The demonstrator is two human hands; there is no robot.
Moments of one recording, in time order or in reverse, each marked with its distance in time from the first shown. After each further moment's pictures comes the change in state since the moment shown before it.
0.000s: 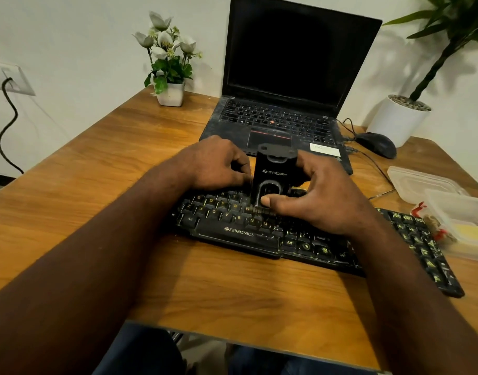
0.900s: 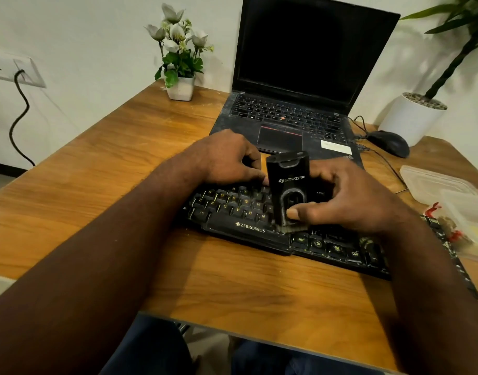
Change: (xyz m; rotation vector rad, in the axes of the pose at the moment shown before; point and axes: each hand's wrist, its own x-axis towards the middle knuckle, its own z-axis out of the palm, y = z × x) left_hand 0.000 0.001 0.001 -0.006 -0.024 -0.009; right_hand -0.005 0.001 -0.016 0.076 -0.229 0.018
